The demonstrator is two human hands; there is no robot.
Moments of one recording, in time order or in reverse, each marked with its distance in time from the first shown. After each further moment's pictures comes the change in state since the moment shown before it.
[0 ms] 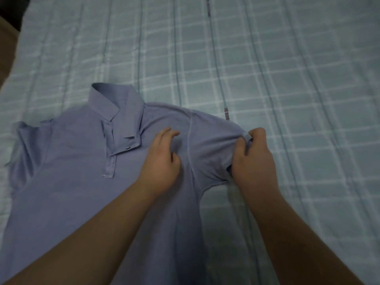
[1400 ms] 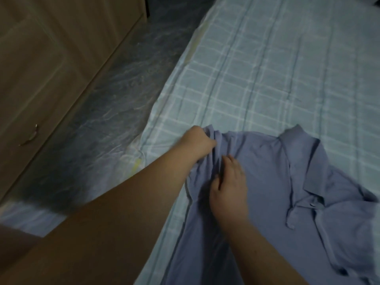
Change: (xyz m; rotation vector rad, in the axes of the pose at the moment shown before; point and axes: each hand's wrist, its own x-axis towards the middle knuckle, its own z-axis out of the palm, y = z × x) left_hand 0.021 -0.356 -0.309 -0.374 -0.022 -0.652; right_hand -0.179 -0.225 0.453 -0.347 -0.174 -0.593
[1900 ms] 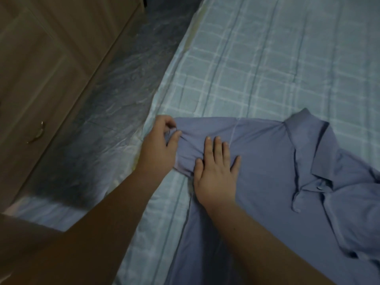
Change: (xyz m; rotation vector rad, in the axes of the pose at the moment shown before) left_hand -0.068 -0.073 -0.042 -0.146 0.457 0.458; right_hand -0.007 -0.022 0.034 -0.325 -0.128 -0.046
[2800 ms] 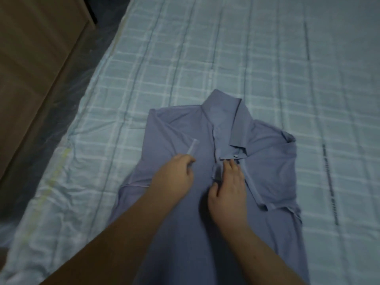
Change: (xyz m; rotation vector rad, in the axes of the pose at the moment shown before) left_hand -0.124 0.098 0.175 0.349 -0.542 0.018; right_hand -0.106 0.210 -0.076 0.294 0.186 0.226
